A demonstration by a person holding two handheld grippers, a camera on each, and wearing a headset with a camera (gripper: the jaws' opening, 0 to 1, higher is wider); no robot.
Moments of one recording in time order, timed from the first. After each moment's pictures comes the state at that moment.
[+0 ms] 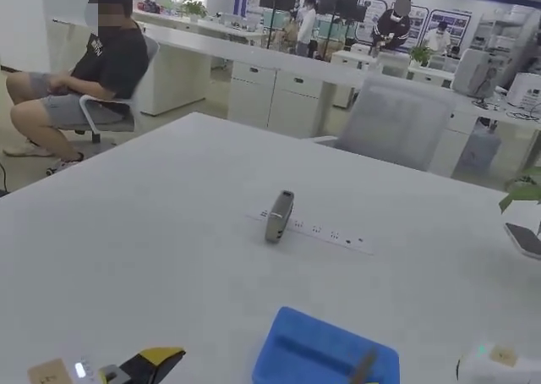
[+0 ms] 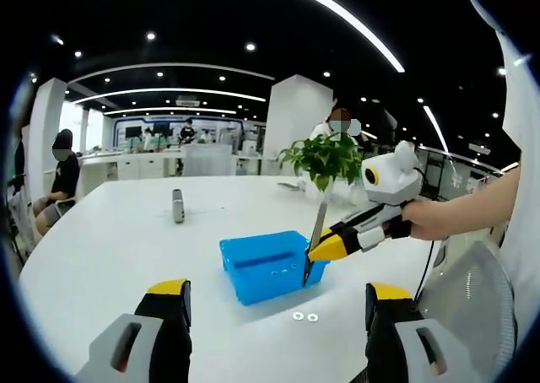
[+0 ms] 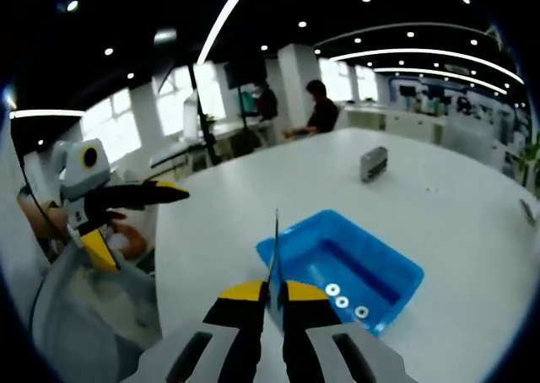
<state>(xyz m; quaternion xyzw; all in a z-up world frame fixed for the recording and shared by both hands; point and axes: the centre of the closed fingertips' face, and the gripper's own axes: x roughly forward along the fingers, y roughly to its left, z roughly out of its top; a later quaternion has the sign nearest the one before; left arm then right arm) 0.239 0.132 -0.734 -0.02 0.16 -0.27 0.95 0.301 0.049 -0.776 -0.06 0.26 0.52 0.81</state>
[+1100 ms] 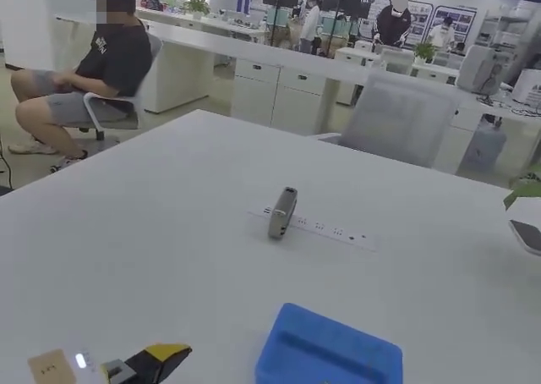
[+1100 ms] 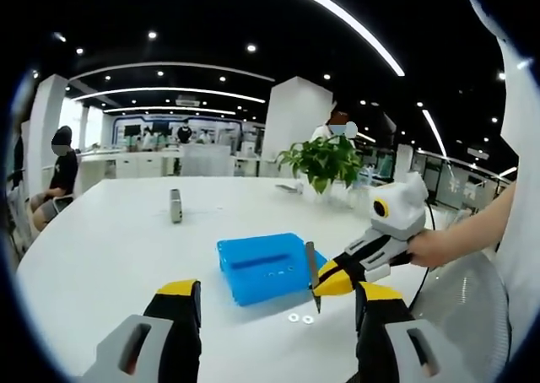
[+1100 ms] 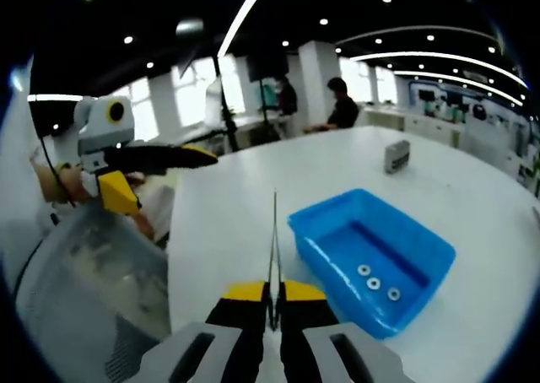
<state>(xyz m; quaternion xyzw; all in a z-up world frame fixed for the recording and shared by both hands) 0.237 0.130 -0.731 -0.04 0.16 -0.28 0.95 0.265 0.055 -0.802 -0.08 0.24 0.56 0.78</state>
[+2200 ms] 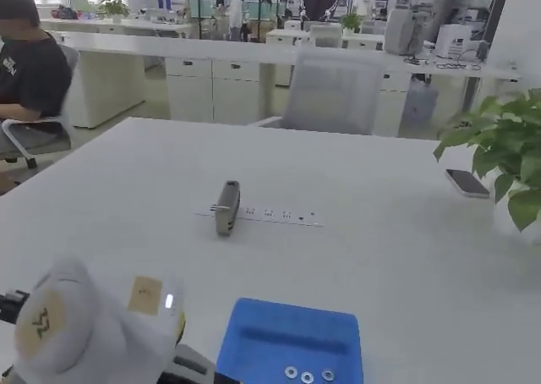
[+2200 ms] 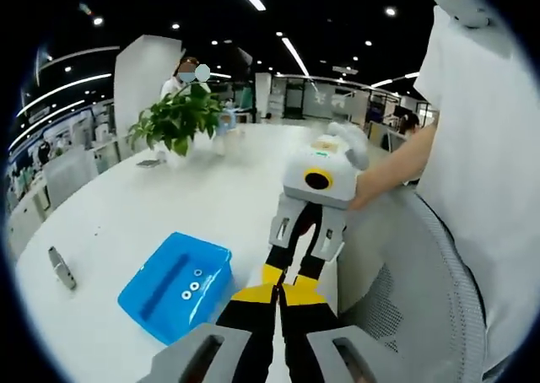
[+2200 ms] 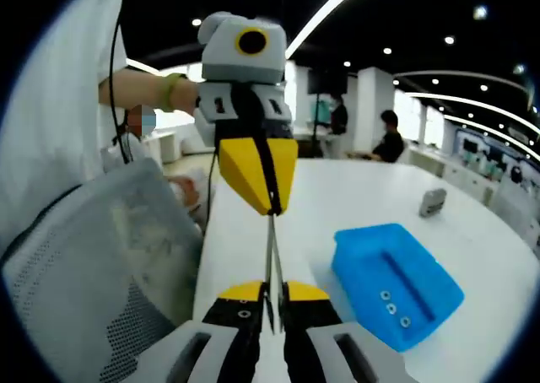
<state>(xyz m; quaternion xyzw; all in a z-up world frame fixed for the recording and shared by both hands) 0.230 0.045 -0.732 0.16 0.23 -0.60 0.75 0.229 0.059 -0.793 -0.15 0.17 0.64 0.73</state>
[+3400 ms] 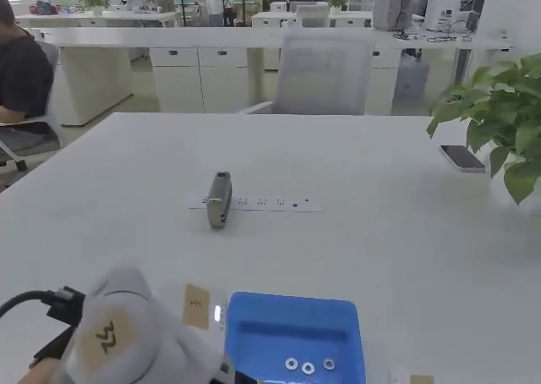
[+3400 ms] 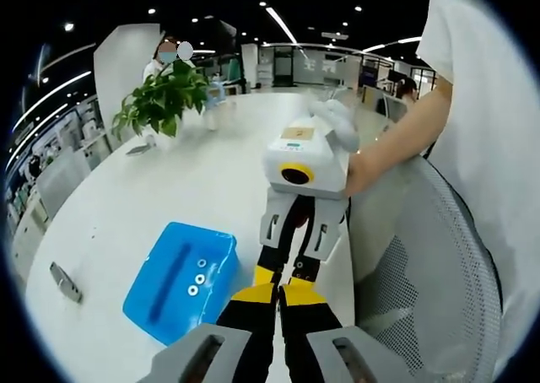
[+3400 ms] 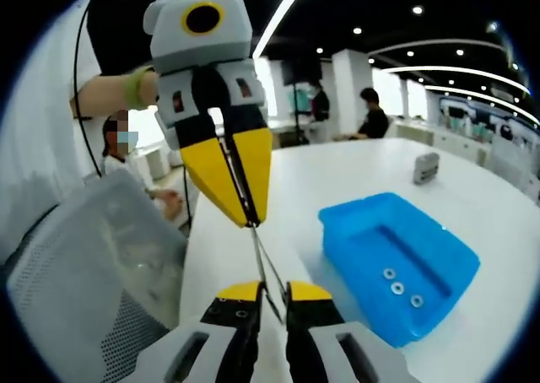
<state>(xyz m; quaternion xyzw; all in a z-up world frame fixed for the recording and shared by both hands) 0.247 0.039 -0.750 0.23 0.28 -0.60 0.72 0.249 0.061 -0.813 -0.10 0.22 0.63 0.74</state>
